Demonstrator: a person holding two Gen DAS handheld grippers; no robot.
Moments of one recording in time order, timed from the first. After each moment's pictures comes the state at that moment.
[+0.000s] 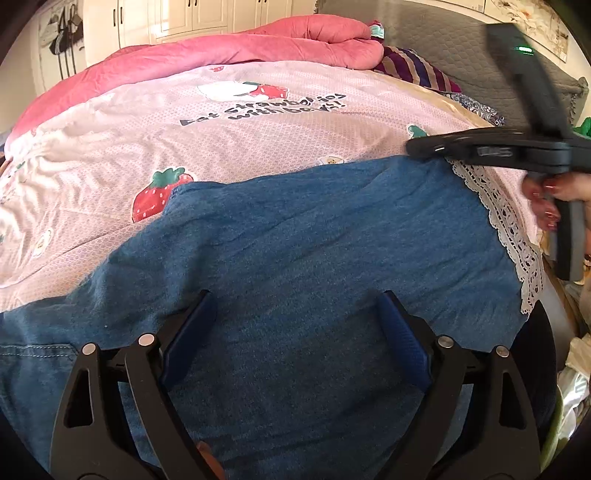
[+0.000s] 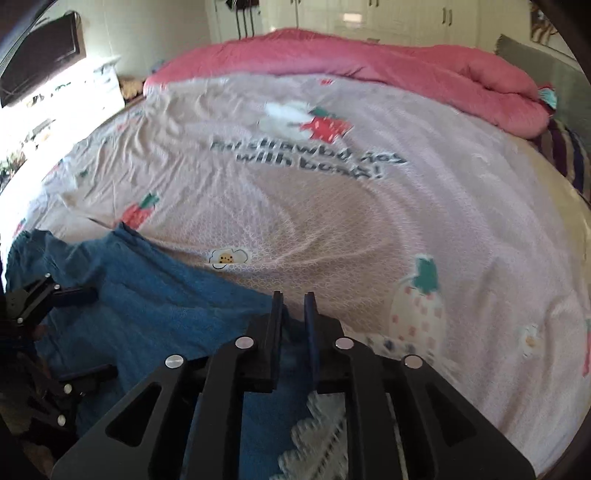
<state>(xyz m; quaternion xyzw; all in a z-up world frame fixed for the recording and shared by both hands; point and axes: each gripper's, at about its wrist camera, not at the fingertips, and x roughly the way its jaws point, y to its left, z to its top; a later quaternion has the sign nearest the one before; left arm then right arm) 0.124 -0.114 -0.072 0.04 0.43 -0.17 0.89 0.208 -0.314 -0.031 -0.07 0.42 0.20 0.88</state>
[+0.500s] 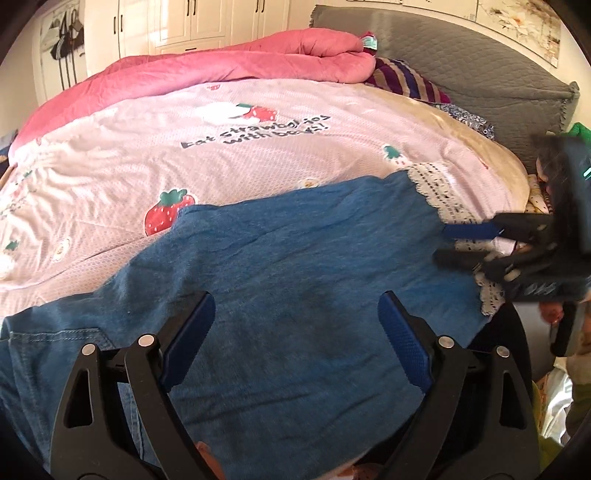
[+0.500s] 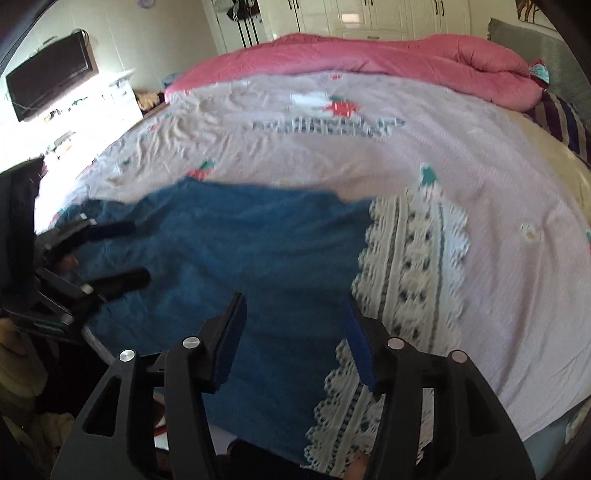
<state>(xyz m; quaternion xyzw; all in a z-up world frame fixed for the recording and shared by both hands) 0.093 -0.118 -0.034 0.04 0.41 -0.18 0.89 0.126 -0.318 -0.054 -0.04 0.46 0.22 0.86</state>
